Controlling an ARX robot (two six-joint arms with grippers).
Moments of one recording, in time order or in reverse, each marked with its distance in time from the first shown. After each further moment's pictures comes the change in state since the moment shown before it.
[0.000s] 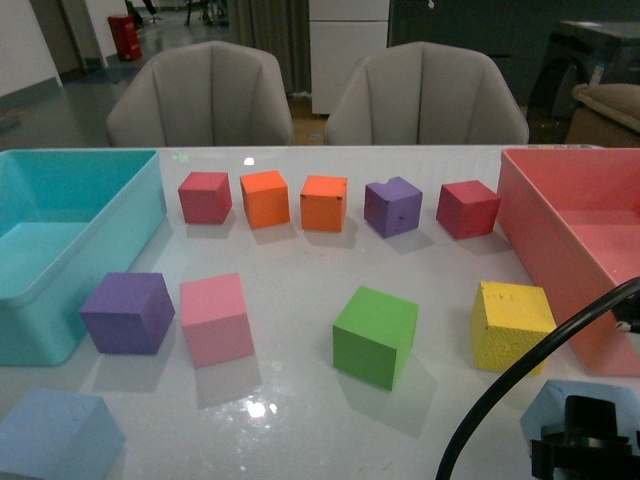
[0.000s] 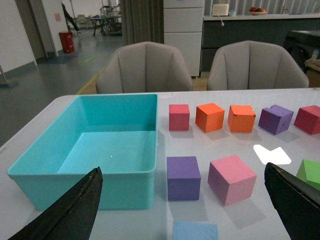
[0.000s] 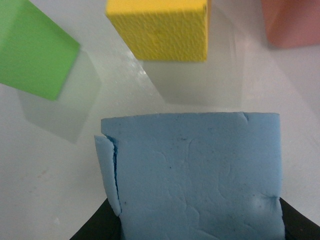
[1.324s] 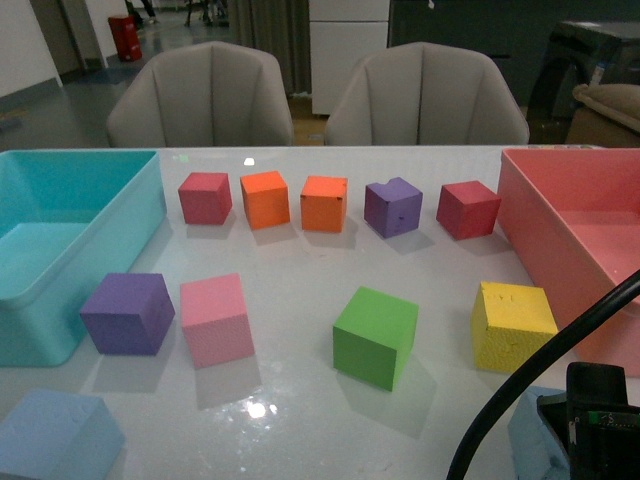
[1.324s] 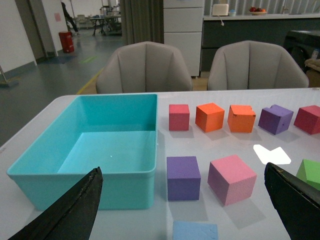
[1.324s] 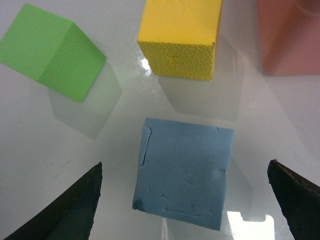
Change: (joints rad) left arm 0.000 0.000 0.000 0.000 0.000 0.000; right arm -0.013 -0.180 -0.010 -0.111 -0.033 -0.077
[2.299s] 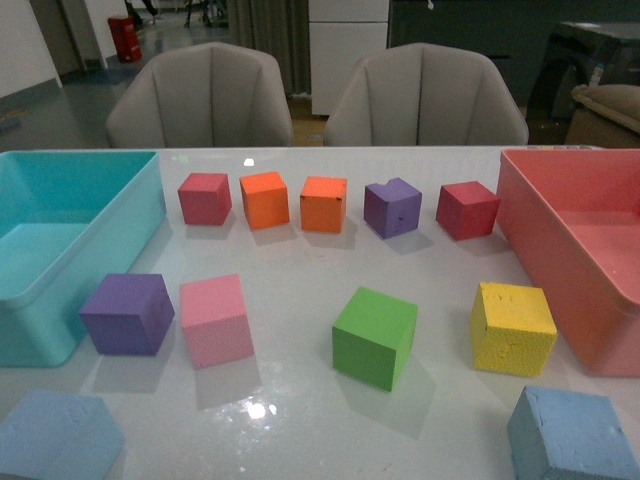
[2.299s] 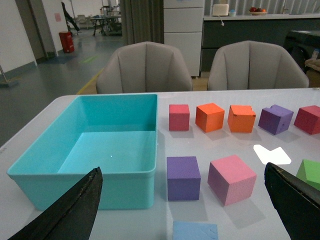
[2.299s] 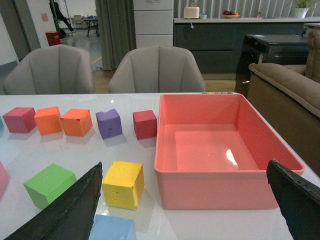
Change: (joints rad) left arm 0.000 0.000 0.000 0.000 0.000 0.000; right arm -0.271 -1.482 -0.412 -0.272 -0.030 -0.305
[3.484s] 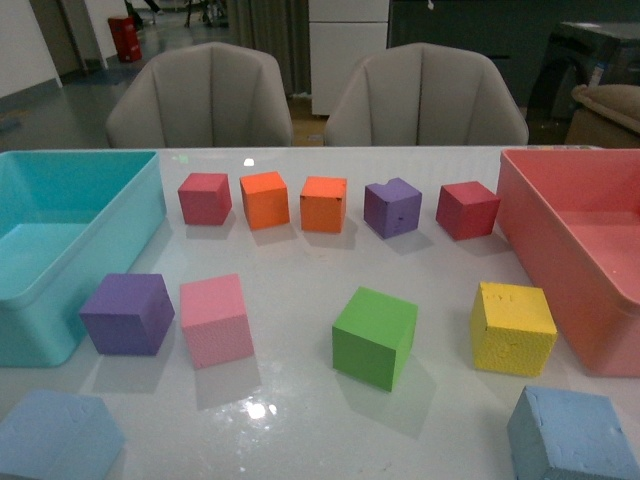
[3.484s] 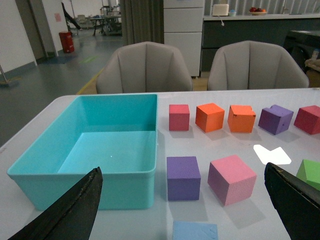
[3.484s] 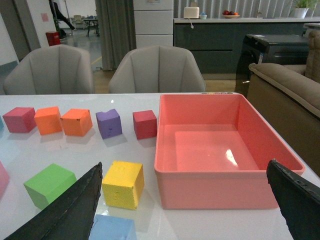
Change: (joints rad) left arm 0.000 0.000 0.000 0.000 0.000 0.000; right arm 0.000 0.000 0.000 0.000 0.000 0.000
